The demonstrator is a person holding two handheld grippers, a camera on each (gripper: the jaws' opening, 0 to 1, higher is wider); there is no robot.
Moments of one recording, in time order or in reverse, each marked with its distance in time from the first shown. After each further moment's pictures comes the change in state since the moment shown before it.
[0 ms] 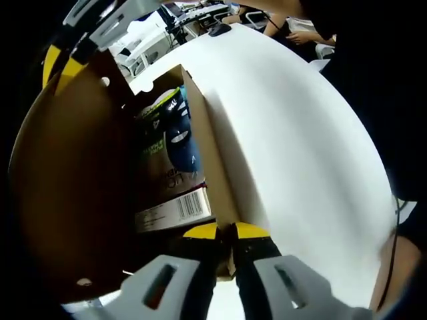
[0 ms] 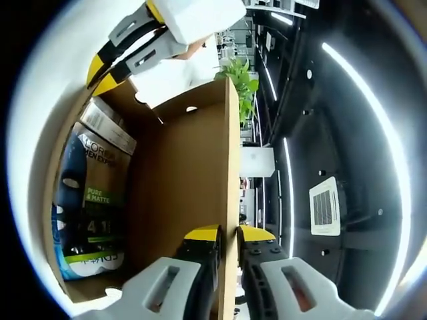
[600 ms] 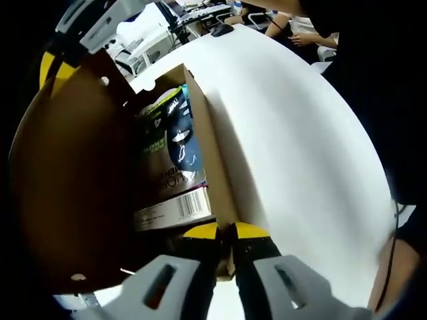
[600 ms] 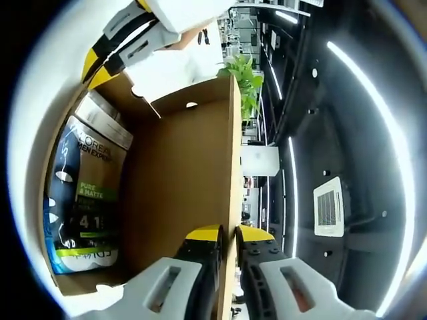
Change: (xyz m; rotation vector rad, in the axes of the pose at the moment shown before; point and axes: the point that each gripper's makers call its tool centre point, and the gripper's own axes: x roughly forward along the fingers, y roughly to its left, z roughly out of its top) left arm 0.000 0.001 0.000 -0.030 -0.001 -0.001; right arm 0.010 -0.006 -0.002 -0.005 0.006 0.038
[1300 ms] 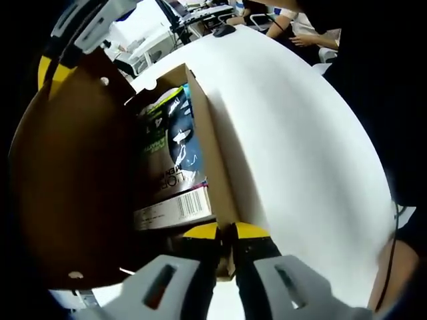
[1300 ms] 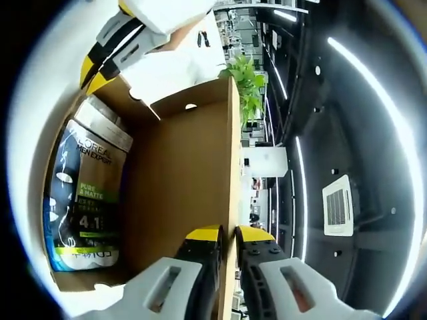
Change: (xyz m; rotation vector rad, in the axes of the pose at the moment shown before) left arm 0.001 0.001 0.000 -0.002 -0.008 0.000; right arm 0.008 -0.002 -0.004 0.029 -0.017 0.060
